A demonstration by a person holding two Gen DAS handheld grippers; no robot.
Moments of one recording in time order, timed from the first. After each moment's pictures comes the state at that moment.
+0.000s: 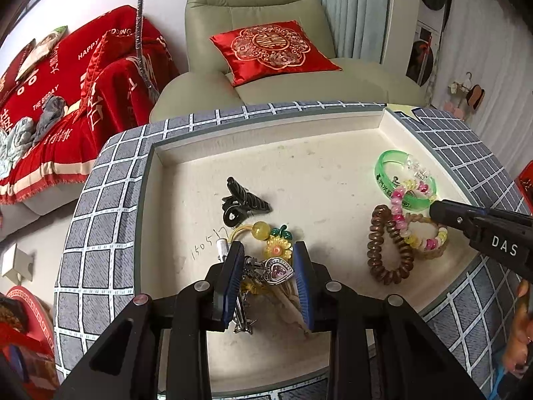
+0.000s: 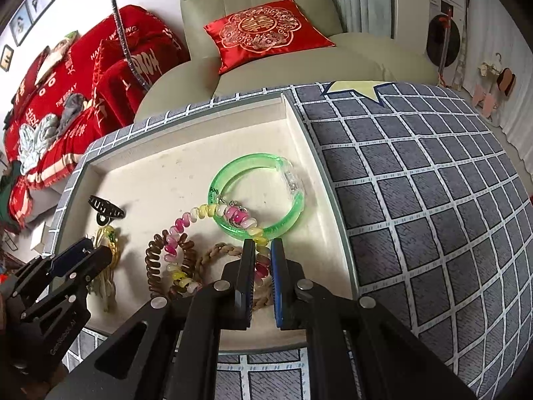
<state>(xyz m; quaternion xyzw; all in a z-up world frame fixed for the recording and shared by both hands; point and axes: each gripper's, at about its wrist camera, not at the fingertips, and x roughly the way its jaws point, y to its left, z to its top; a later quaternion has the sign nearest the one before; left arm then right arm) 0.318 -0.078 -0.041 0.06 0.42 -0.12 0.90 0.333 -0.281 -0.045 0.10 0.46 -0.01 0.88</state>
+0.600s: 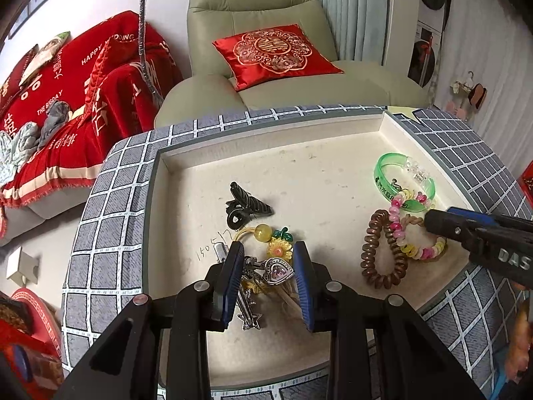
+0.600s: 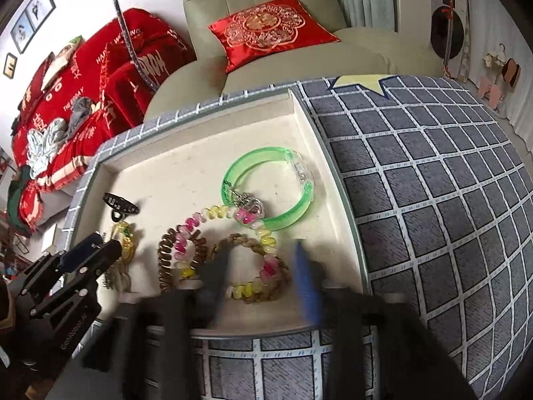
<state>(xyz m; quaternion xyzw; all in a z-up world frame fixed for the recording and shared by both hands) 0.313 -0.080 -0.033 0.07 0.41 -0.12 0.90 0.323 -0.280 -0.036 0.12 0.45 0.01 0.88</state>
